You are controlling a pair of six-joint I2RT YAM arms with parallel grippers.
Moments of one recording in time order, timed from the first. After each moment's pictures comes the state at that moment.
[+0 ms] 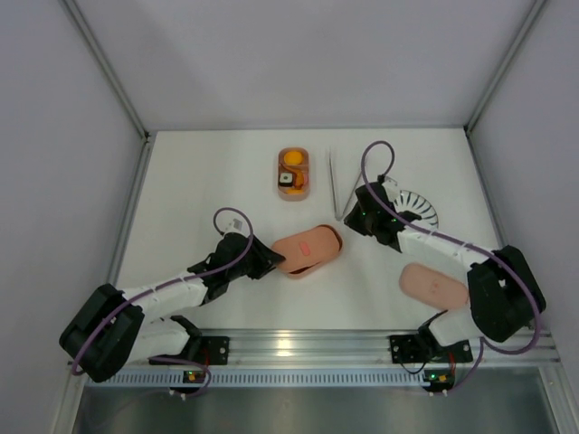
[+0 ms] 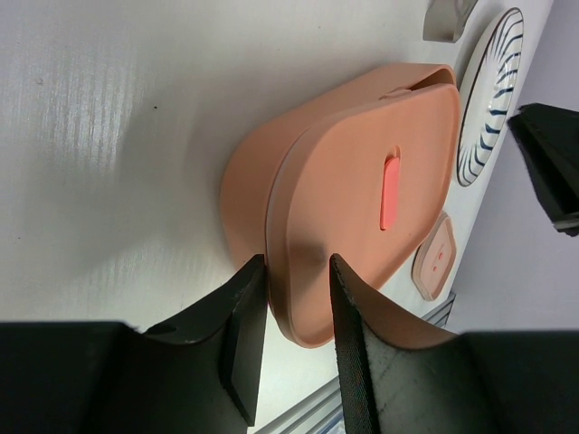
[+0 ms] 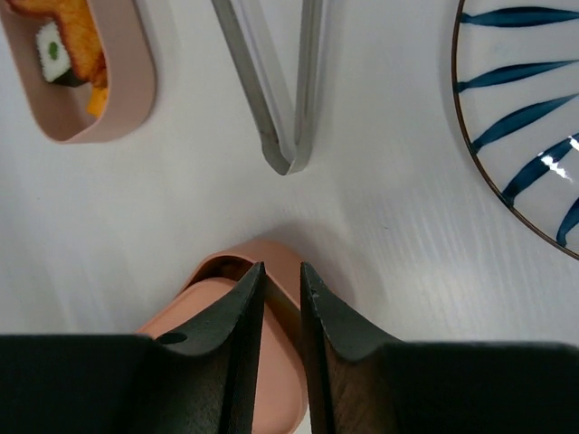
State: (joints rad) left arm -0.65 1.19 0.35 0.23 0.06 -1.23; right arm 0.55 1.39 0.84 -0.19 0.24 0.94
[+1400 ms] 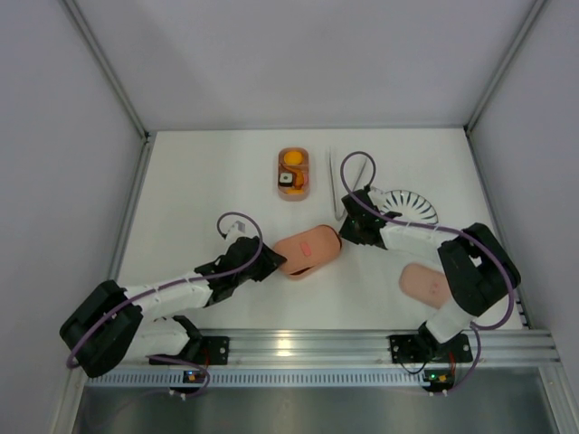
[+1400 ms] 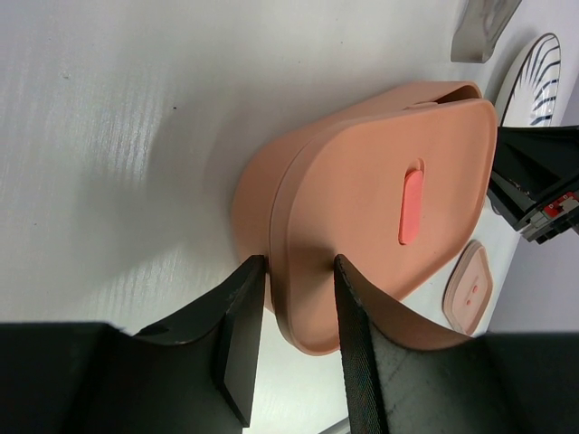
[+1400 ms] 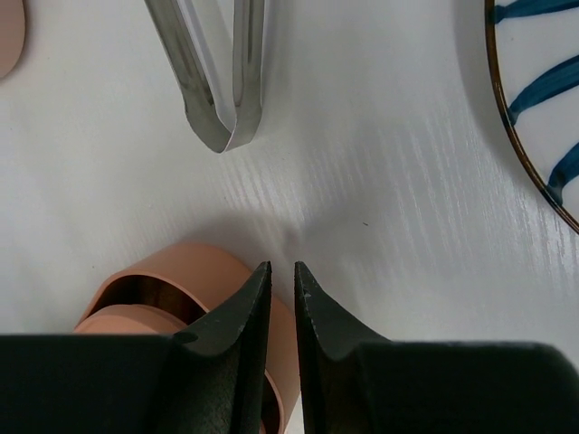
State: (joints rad) left arm -0.77 1.20 0.38 0.16 -0.14 -1.26; right arm 0.58 1.61 0.85 -0.18 0.22 0.92
